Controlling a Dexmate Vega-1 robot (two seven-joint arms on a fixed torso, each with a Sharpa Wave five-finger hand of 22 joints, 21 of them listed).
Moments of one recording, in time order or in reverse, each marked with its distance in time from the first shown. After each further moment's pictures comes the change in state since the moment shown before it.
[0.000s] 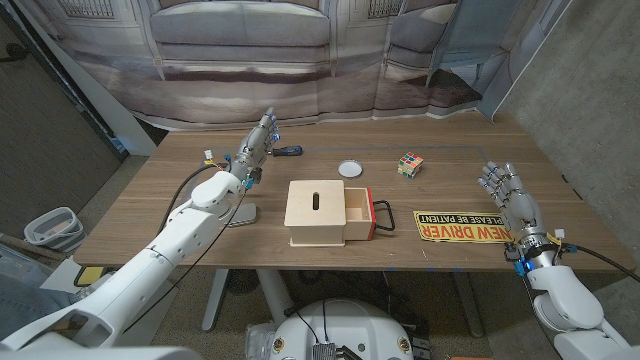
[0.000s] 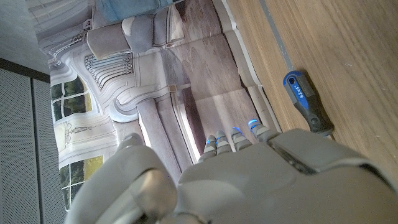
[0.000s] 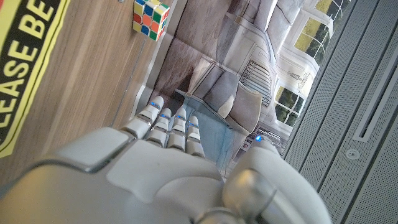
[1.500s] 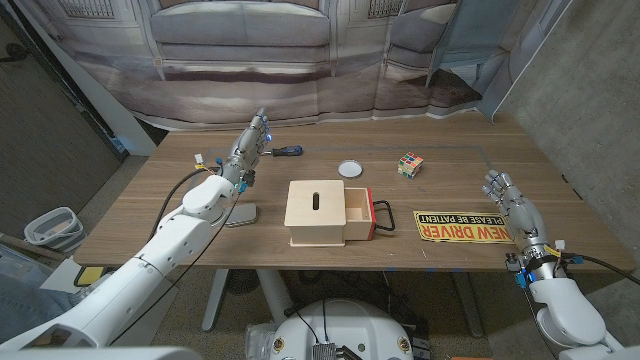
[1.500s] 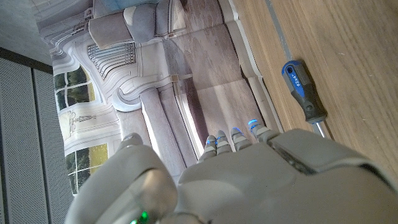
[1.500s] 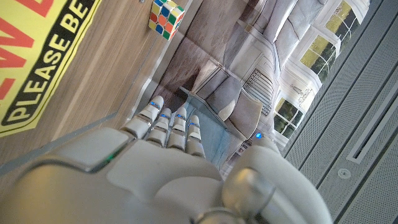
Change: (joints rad) left arm 0.064 0.024 -0.037 -0.054 -0.023 -0.019 0.035; left_hand 0.004 0.004 -0.009 0.001 0.000 0.000 0.000 0.000 0.000 0.000 0.000 0.000 0.000 0.000 0.000 0.000 0.000 0.000 0.000 0.000 0.000; right arm -0.053 0.039 0.034 -0.031 -0.184 -0.021 -0.101; right_hand 0.026 0.002 -0.001 -0.024 0.008 0.016 -0.009 0.000 0.002 0.014 -0.004 0.000 0.000 0.001 -0.001 -0.005 0.000 0.003 0.004 -0.008 0.000
